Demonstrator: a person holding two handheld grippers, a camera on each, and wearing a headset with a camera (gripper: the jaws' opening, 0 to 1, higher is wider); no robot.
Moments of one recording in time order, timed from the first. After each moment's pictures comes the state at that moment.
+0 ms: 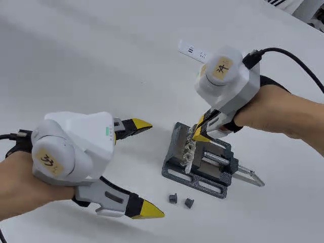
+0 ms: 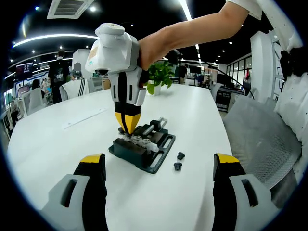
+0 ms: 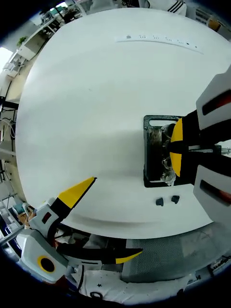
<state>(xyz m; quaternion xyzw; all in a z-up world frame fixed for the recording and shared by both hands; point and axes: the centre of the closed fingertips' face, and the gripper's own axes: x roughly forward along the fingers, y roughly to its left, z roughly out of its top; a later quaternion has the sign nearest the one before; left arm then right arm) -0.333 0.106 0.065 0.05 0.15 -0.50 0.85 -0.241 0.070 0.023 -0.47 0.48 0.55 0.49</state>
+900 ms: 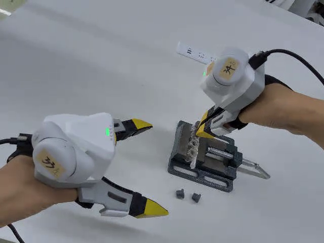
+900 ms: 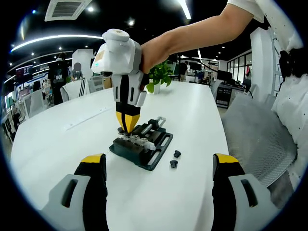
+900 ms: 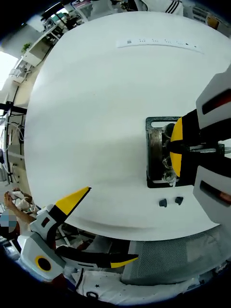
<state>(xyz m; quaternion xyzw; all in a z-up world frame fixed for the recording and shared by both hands) -0.348 0.110 0.074 0.07 0.16 -0.49 0.85 -0.239 0.068 0.025 -0.45 0.45 0.56 0.53</state>
